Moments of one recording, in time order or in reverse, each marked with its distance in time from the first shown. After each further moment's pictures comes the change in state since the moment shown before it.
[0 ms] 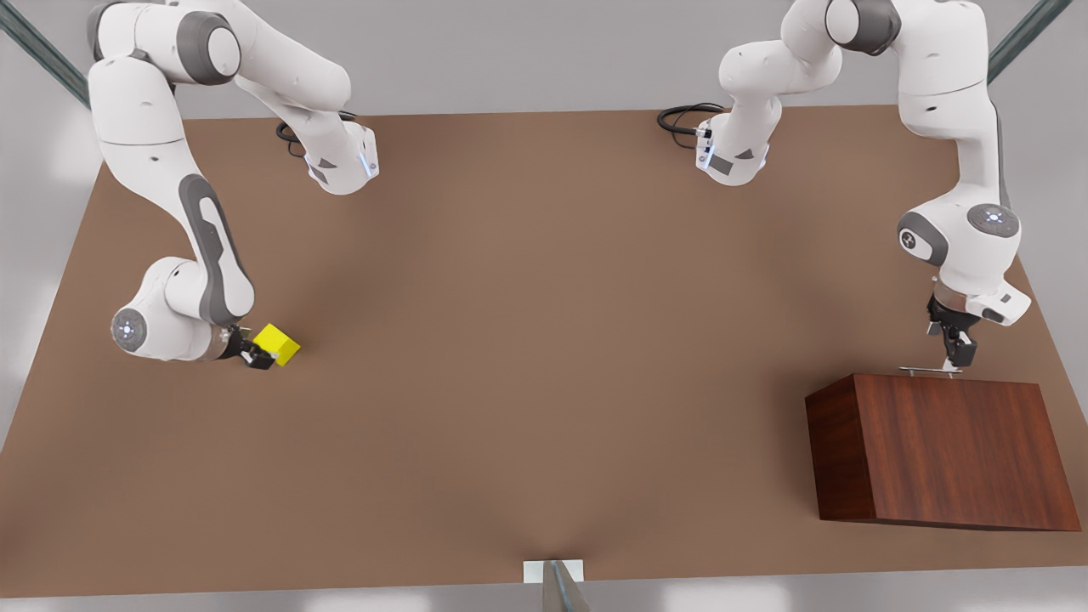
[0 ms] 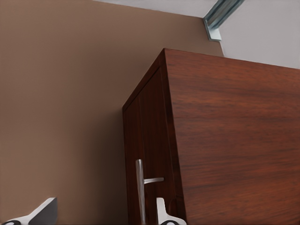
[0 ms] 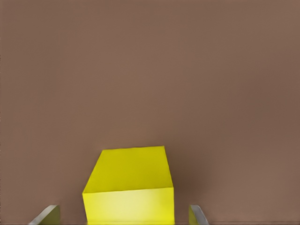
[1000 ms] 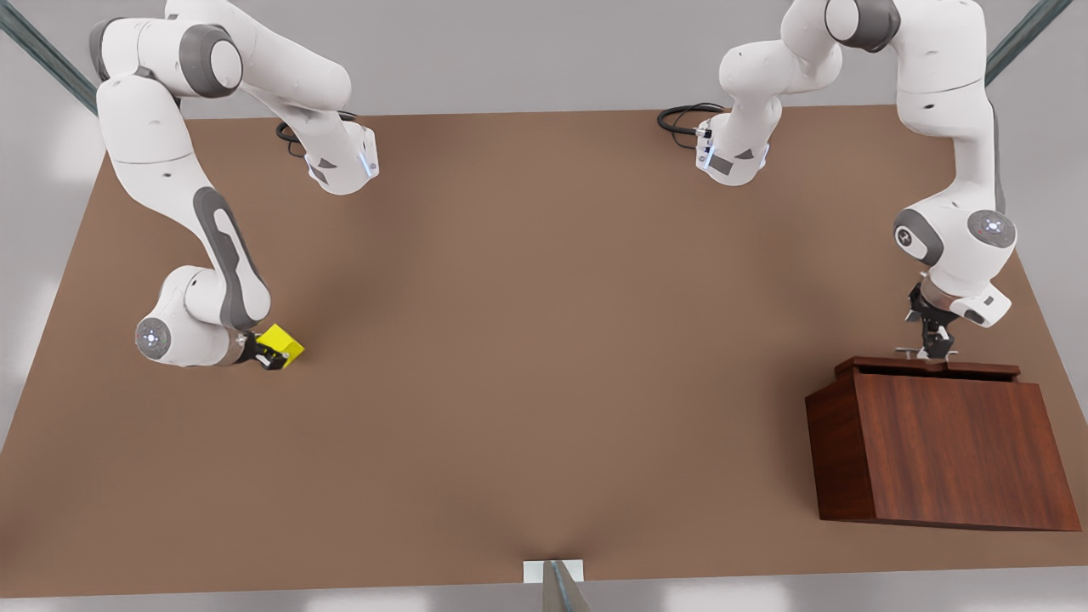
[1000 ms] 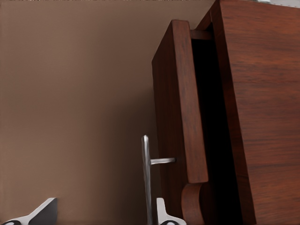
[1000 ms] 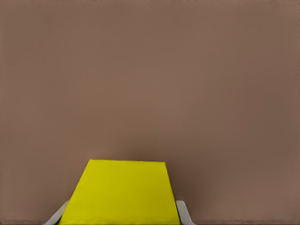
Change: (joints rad) left arm 0.004 -0.016 -0.006 -0.029 0.000 -0.157 0.012; right arm 0.015 0.059 0.008 0.001 -0.038 0.048 0.001
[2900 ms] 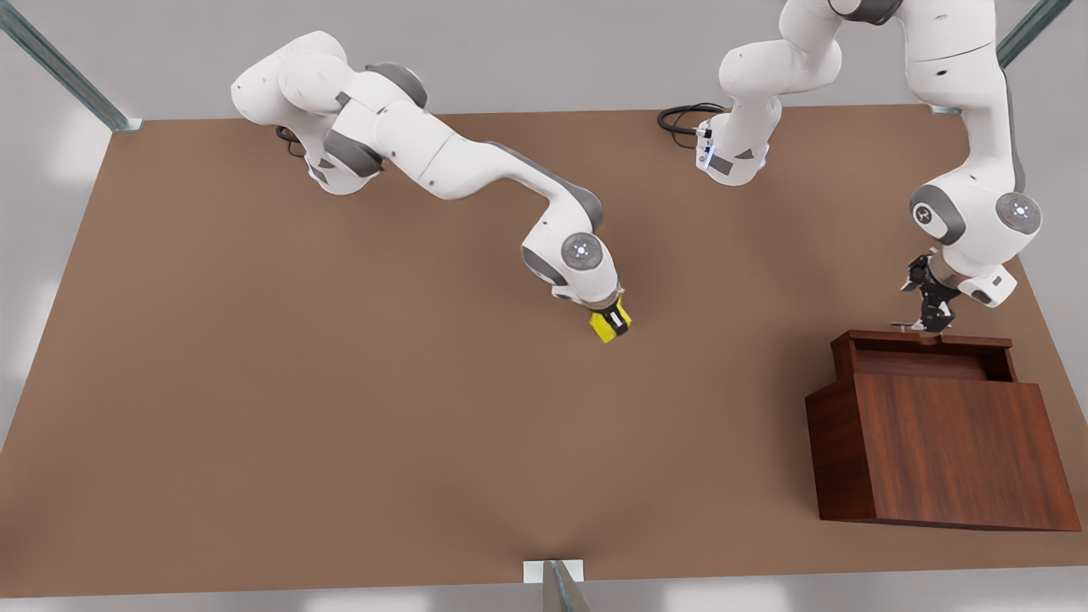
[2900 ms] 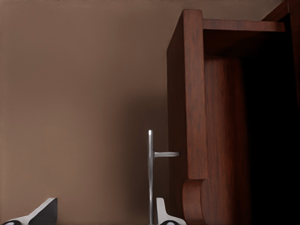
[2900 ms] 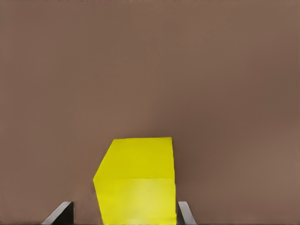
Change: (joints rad) left arm 0.040 -0.118 0.009 -0.037 0.019 -0.244 0.004; right arm 1.058 0.551 0.170 0.997 -0.128 0.003 1.577
